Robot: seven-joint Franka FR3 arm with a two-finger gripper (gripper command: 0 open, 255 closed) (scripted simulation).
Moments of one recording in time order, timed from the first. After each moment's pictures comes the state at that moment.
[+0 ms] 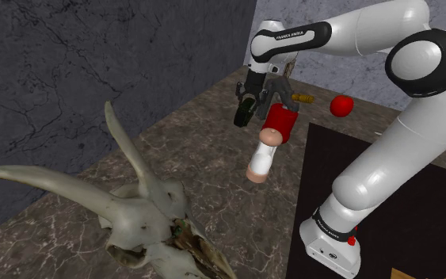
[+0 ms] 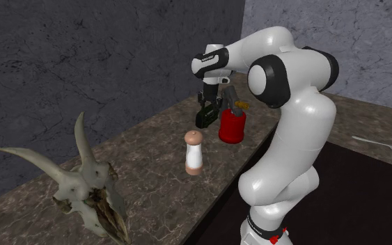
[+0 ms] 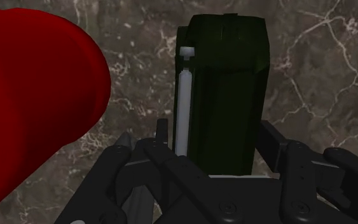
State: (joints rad) arm -0.31 -0.05 0.07 -2.04 0.08 1.96 0.93
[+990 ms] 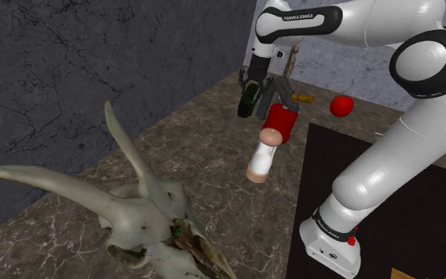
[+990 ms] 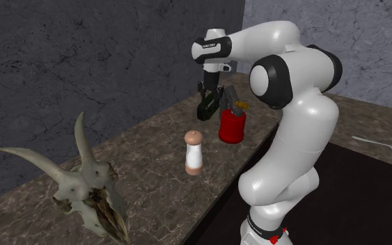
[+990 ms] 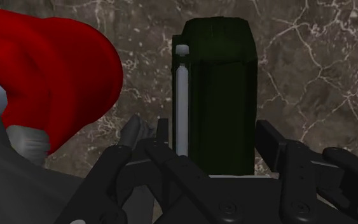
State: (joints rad) arm -0.31 -0.07 0.07 -1.92 0.08 1.80 0.94
